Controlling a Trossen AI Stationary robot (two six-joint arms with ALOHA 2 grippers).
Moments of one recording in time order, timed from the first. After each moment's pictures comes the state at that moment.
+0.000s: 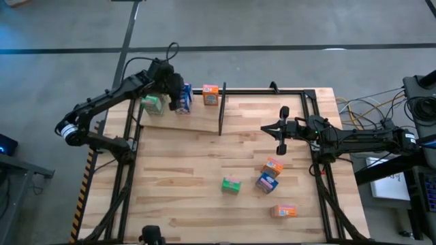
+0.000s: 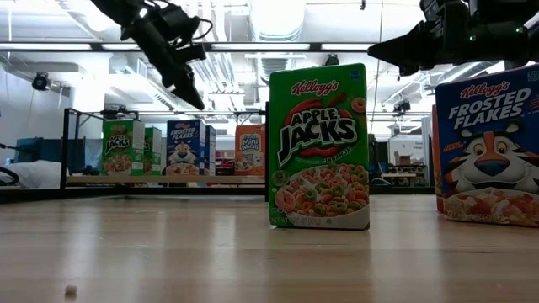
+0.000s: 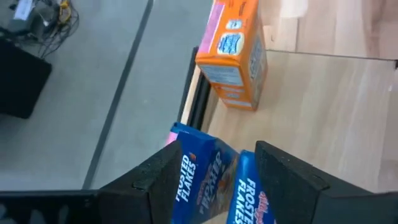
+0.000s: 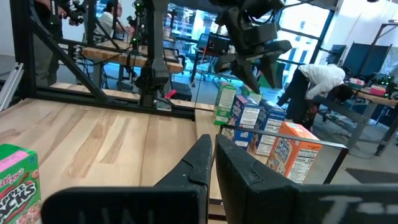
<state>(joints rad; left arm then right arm) 0.77 1.33 1.14 -0.57 0.06 0.62 -0.19 0.74 0.27 0.50 -0.08 -0.22</state>
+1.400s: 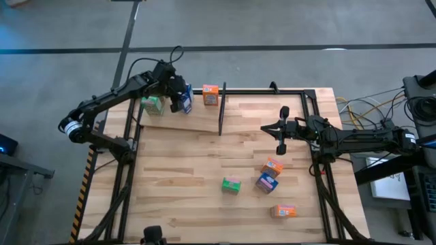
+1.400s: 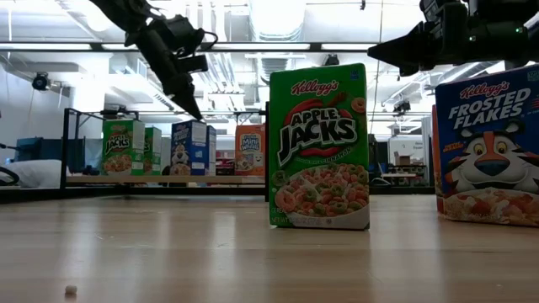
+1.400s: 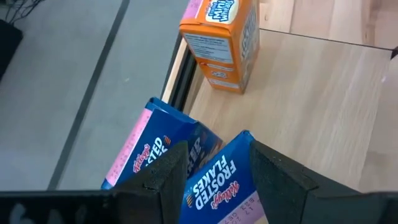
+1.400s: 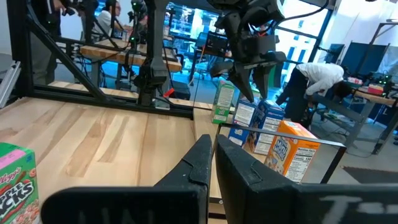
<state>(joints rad) 0.77 1.38 1.14 -0.61 0.07 0.54 -0.19 0.74 0.27 0.50 -0.08 -0.22</state>
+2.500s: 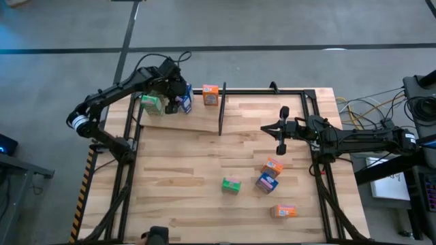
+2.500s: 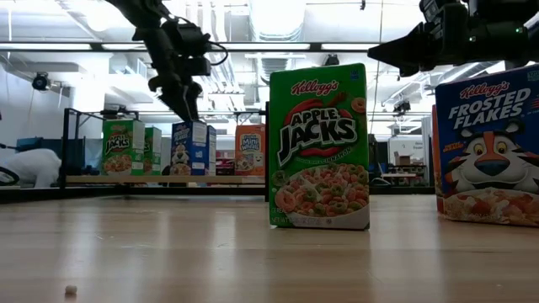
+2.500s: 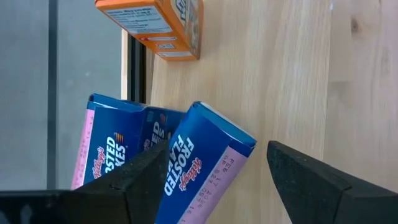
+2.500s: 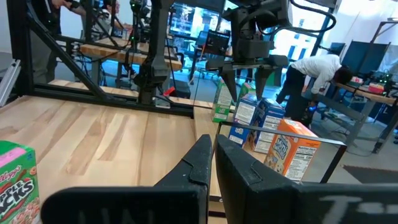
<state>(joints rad) 0.77 1.48 1.29 -0.90 0.11 0.80 -0.19 0.74 0.27 0.49 -0.08 -0.22</state>
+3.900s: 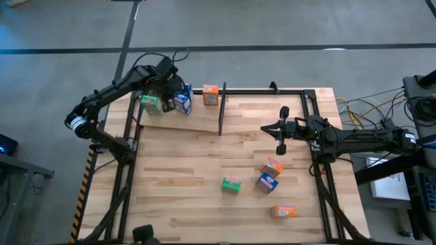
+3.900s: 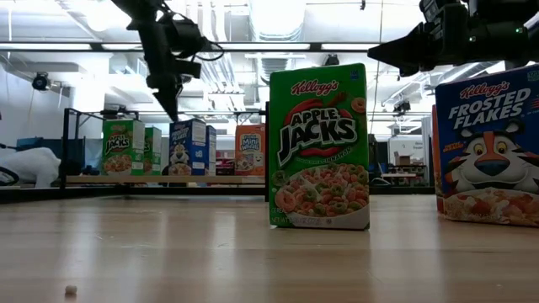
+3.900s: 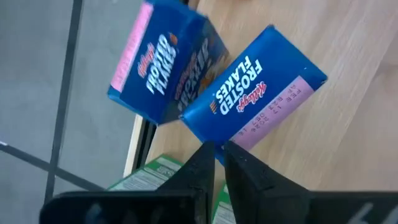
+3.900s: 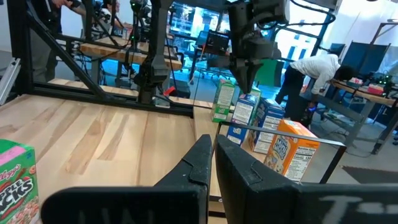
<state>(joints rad) 0.77 1.46 1.33 -1.02 -0.11 0.56 -0.19 0.74 0.27 0.49 -0.08 -0.23</state>
